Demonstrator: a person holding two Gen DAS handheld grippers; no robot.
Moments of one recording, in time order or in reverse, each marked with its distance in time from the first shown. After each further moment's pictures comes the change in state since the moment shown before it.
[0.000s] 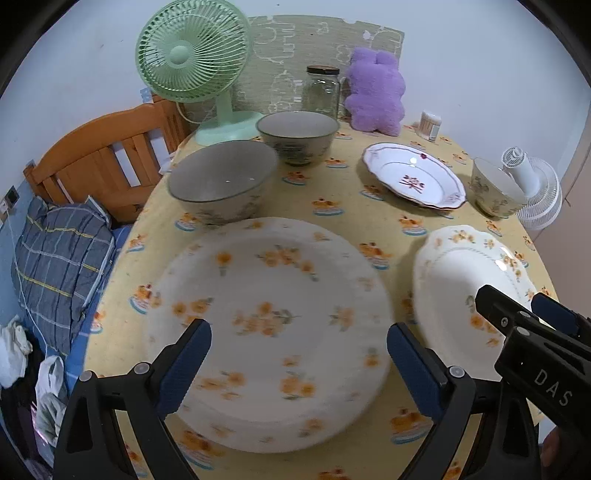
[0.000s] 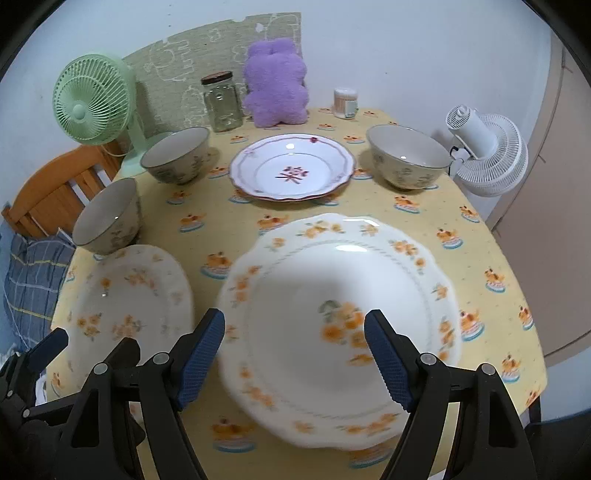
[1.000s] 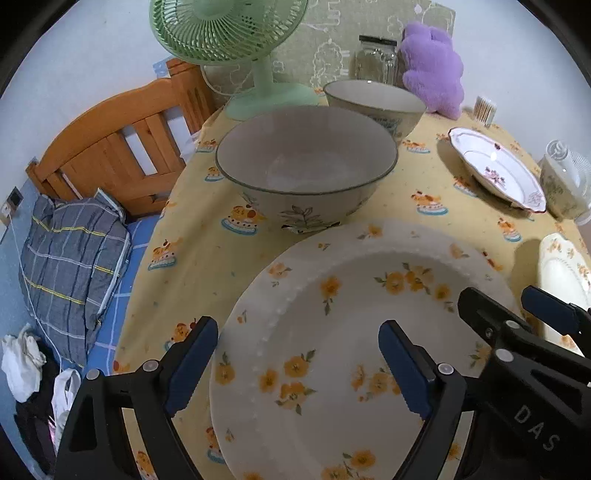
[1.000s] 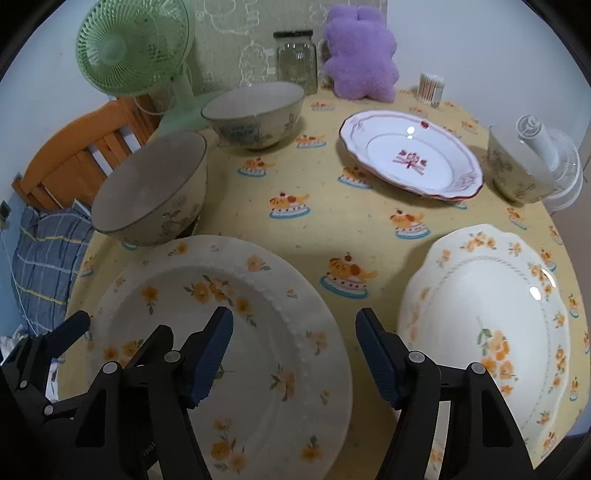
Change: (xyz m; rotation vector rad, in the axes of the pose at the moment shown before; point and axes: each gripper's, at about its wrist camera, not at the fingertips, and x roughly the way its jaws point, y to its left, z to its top) left arm 0.075 0.078 0.025 0.026 0.085 0.071; right arm 0.079 0.110 0.016 -0.083 0.093 0.081
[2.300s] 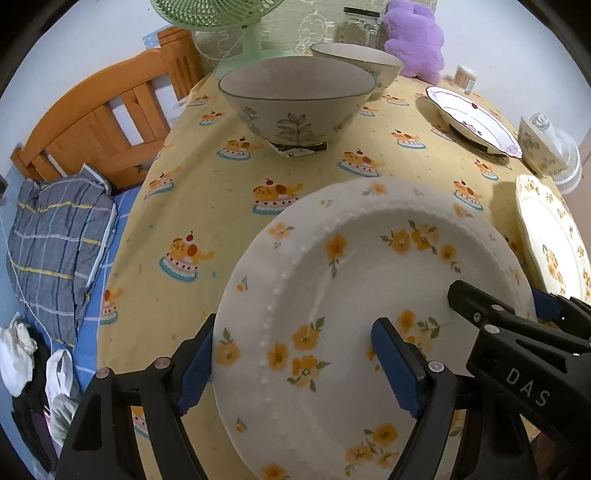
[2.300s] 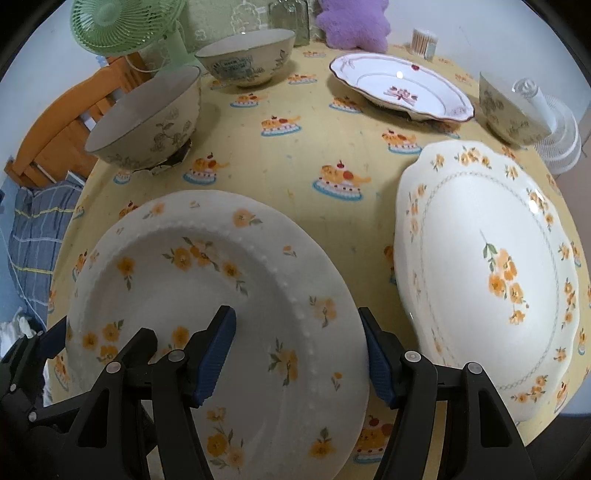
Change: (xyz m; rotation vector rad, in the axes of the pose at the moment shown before) left arm -0.012 0.006 -0.047 0.043 0.086 -0.063; right arm 0.000 -0.001 -0.047 0.014 0.129 -0.023
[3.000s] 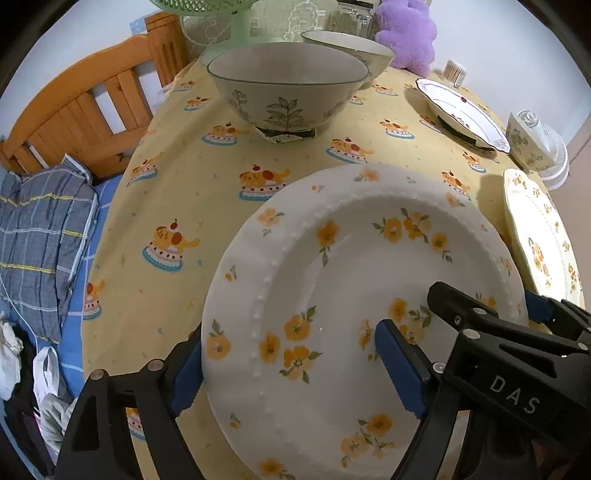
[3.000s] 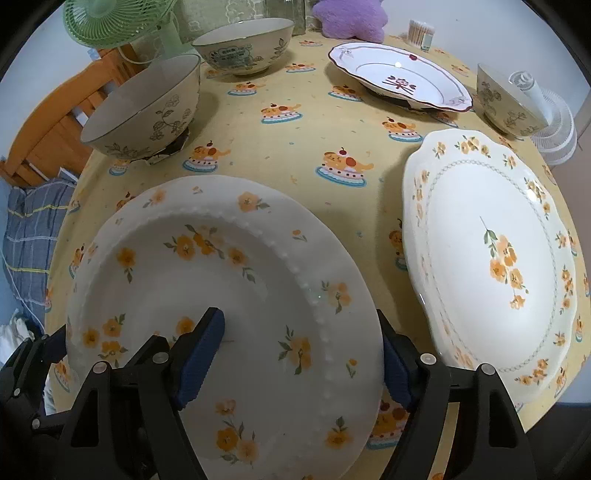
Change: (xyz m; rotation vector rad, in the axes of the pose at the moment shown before) left arm 0.003 0.005 -0.001 -0.001 0.054 -0.084; right arm 0.002 0.010 0.000 0.030 0.059 -0.023
